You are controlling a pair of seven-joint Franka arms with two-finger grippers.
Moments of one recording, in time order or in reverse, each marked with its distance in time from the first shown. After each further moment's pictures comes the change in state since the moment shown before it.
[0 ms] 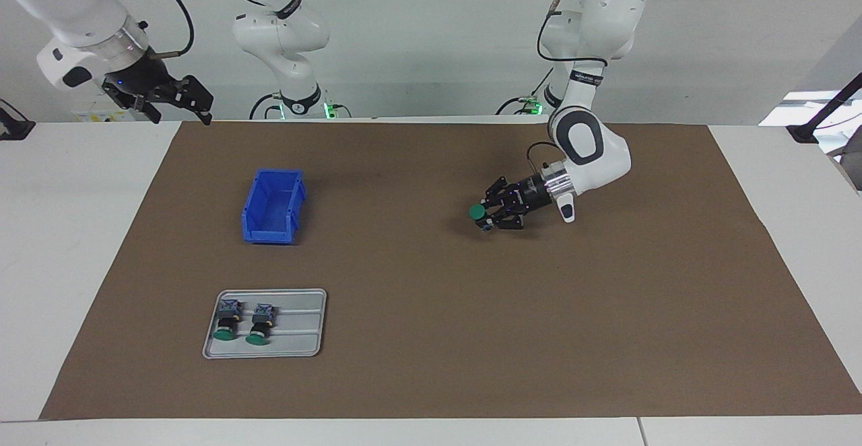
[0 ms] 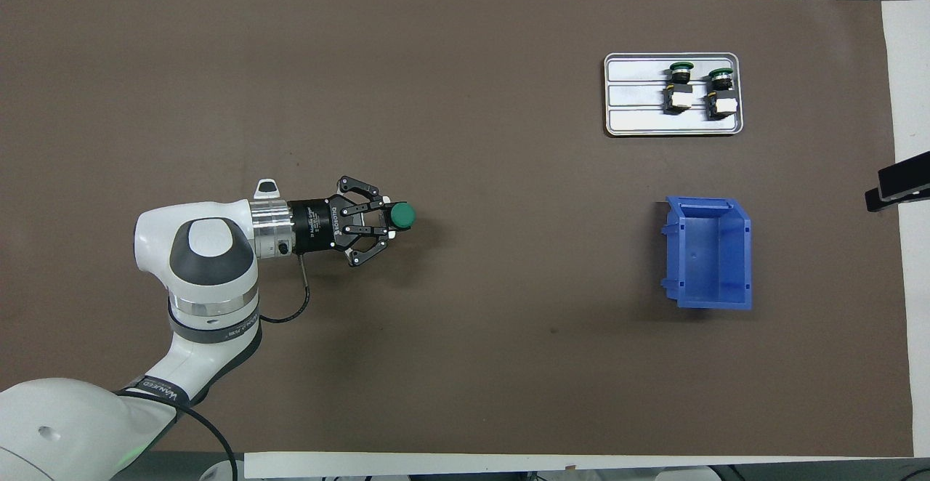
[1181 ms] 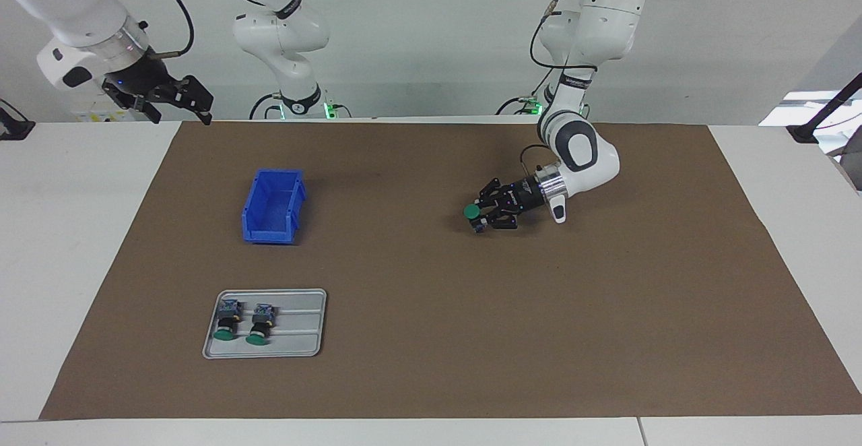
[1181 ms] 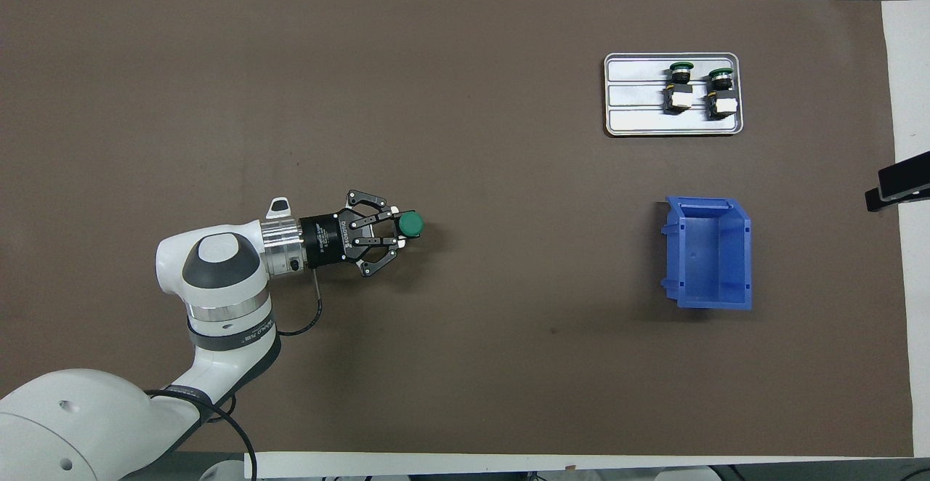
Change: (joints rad) left arm -0.005 0.043 -0.008 -0.046 -0.187 -0.057 0.169; right arm 0.000 0.000 0.000 0.000 0.000 0.000 0.000
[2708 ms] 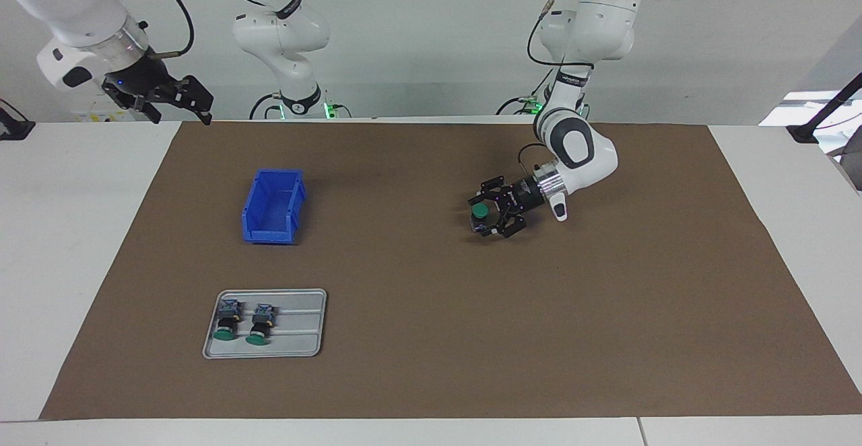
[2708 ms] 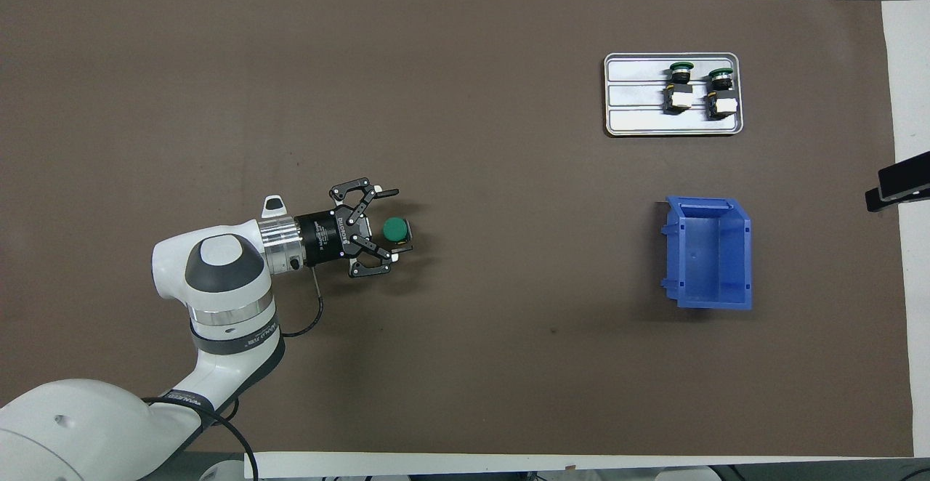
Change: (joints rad) left arm -0.025 -0.054 0.002 0.004 -0.006 0.135 -0.008; right arm 0.000 0.000 0.000 0.000 0.000 0.000 0.000
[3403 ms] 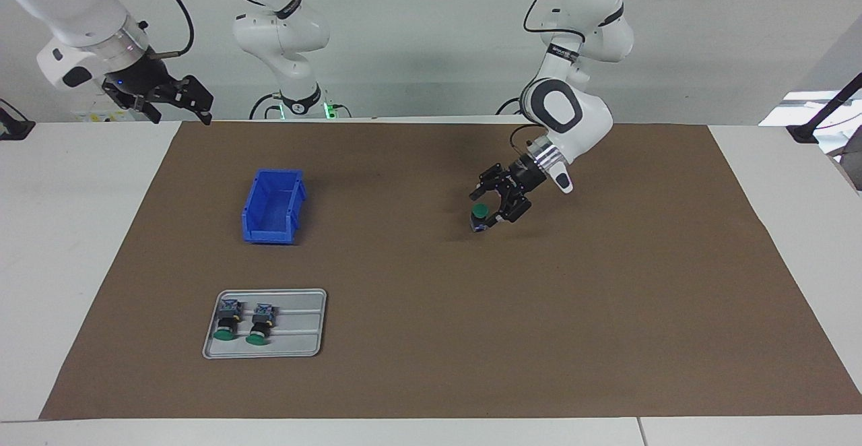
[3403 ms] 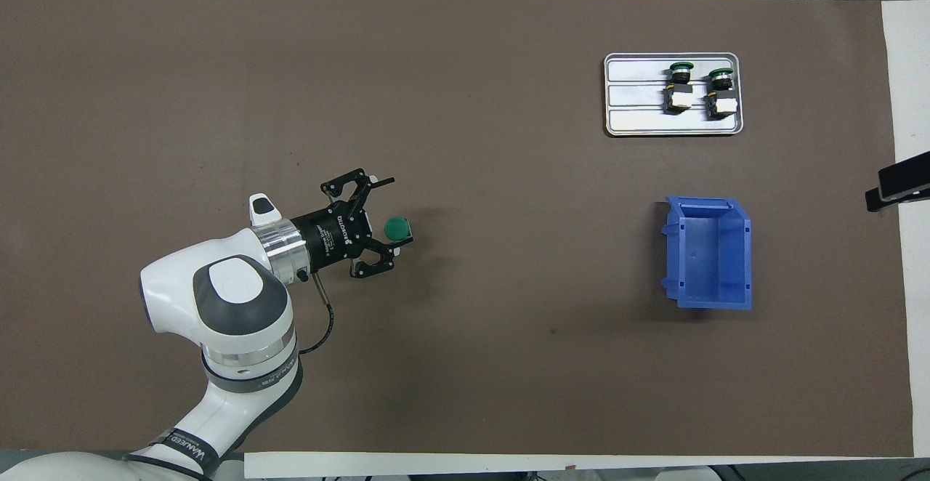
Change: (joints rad) left arm -0.142 -0.134 -0.004 0.000 0.055 0.324 -0.011; right arm 0.000 0.000 0.000 0.000 0.000 0.000 0.000
